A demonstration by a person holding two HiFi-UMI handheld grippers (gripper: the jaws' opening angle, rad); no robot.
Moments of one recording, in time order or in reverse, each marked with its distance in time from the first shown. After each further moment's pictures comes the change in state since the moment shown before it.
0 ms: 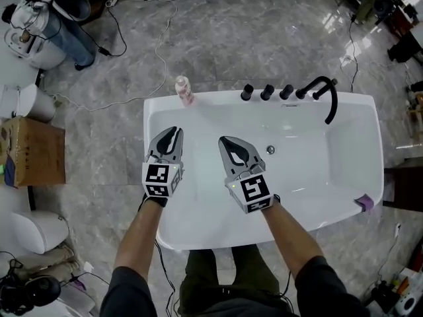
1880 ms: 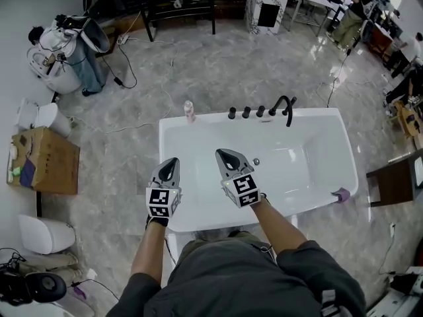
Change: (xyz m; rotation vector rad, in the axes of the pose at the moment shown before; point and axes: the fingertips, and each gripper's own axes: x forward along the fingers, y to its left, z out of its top) left arm -0.263 -0.083 0.140 0.025 -0.065 0.003; right arm -0.178 0.105 0.144 -0.030 -0.033 -0.021
